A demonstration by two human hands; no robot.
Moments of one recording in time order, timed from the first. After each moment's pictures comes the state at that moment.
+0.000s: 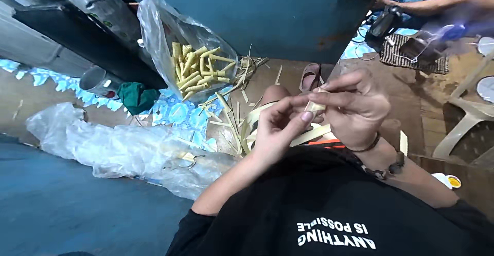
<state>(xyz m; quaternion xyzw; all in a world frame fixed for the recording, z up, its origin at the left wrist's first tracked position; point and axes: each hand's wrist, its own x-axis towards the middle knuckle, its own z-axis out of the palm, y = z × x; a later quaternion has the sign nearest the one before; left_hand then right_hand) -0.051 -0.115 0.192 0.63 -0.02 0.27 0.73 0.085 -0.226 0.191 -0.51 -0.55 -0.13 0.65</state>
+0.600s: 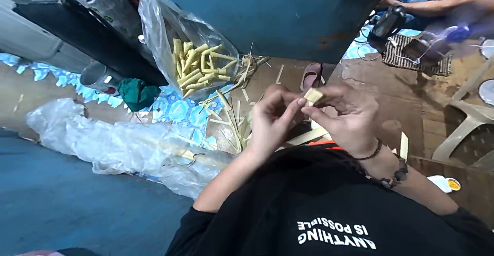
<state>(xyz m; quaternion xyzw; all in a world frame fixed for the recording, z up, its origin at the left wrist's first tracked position) -0.044 -0.104 0.189 0.74 0.07 0.34 0.58 0.078 -0.233 0.186 -0.56 -0.52 0.00 0.64</state>
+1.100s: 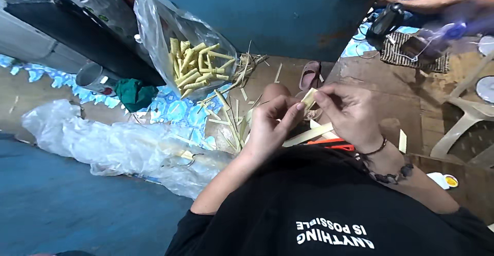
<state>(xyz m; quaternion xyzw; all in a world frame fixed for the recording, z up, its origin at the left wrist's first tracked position) -0.048 -0.102 0.184 0.77 0.06 0.28 0.57 0.088 -0.238 0.188 -0.64 -0.49 0.03 0.59</state>
